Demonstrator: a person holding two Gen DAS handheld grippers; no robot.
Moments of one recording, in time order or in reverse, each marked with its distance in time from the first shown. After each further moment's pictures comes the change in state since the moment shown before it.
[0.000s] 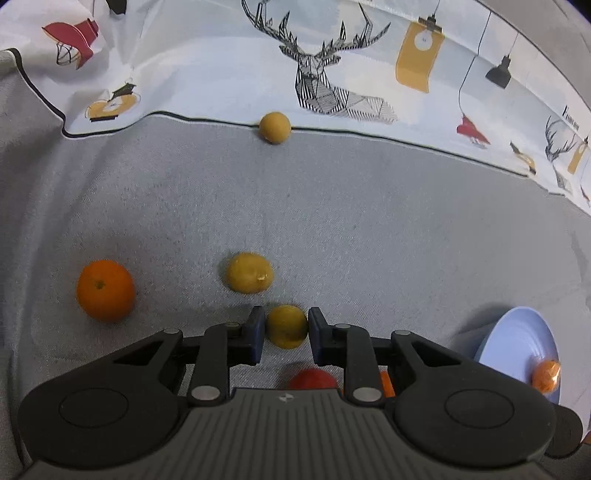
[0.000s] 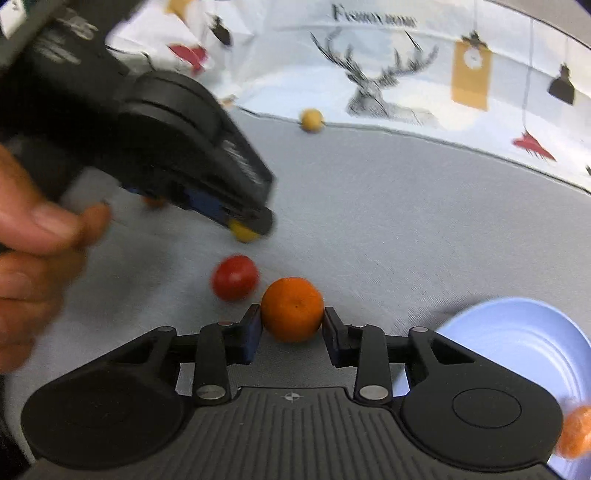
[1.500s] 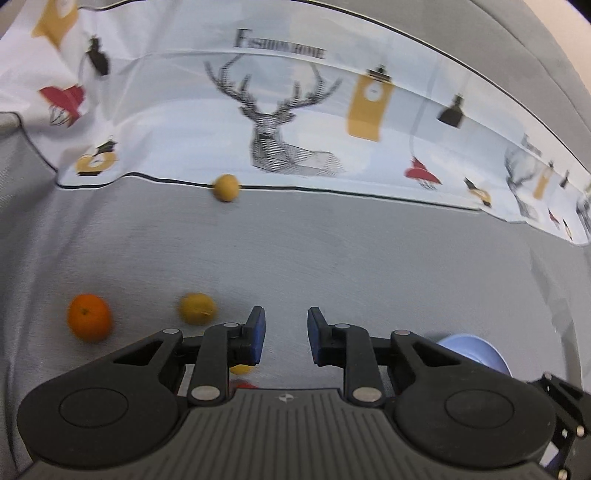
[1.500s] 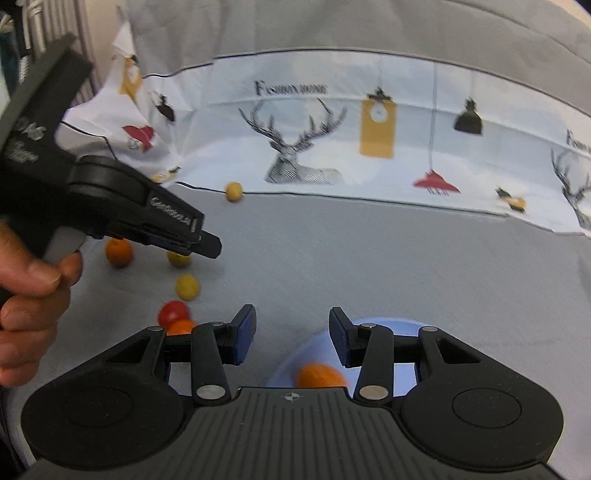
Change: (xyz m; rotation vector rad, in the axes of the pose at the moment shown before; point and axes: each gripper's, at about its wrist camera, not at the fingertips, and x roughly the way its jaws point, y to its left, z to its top) left arm -0.048 -0.028 -0.003 -0.007 -0.164 -0.058; right arm -0.091 -0.048 -0.008 0.059 -0.190 -0.102
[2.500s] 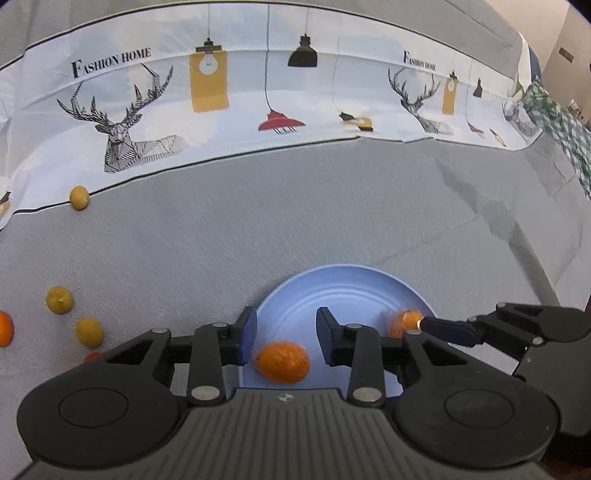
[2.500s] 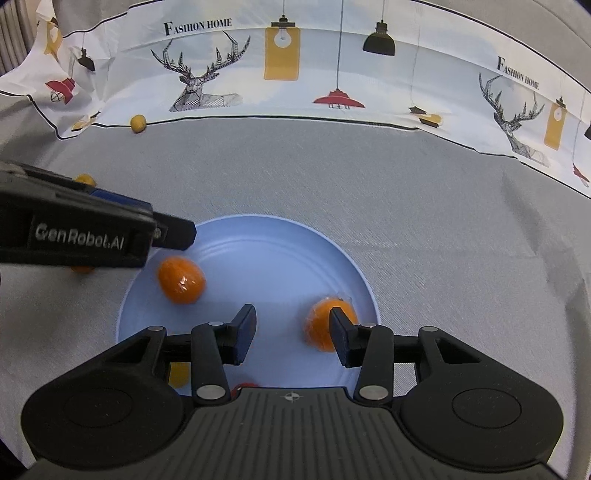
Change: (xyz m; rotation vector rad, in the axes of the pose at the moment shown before) left arm -0.006 -0.136 -0.061 0.302 0.016 -0.113; right arm -0.022 -0.080 -0.042 0.067 0.211 -0.168
